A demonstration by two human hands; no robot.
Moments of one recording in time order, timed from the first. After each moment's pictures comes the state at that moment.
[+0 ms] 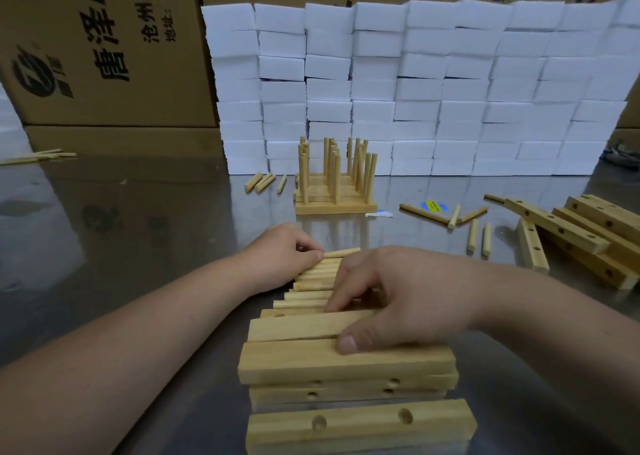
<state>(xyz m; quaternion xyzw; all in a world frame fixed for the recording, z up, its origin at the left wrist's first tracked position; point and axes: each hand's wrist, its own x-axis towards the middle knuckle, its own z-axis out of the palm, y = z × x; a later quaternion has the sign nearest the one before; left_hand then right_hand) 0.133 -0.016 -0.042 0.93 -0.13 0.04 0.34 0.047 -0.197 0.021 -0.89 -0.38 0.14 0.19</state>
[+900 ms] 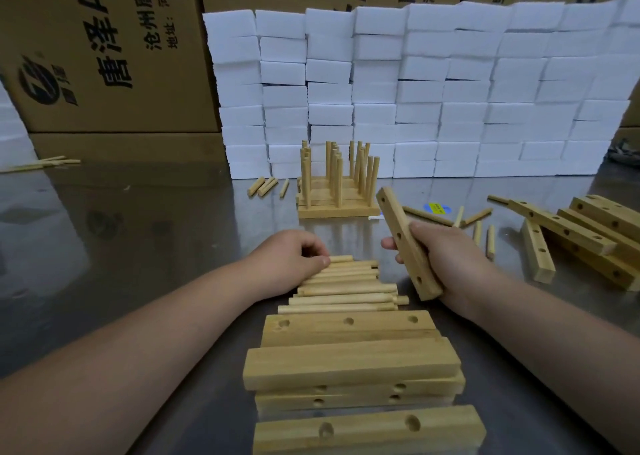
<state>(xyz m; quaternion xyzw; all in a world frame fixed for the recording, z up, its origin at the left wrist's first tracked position) 0.126 -0.017 -0.037 0.93 -0.14 0.03 0.34 0.099 -0.225 -0.023 -0.74 0.04 -0.01 0.67</state>
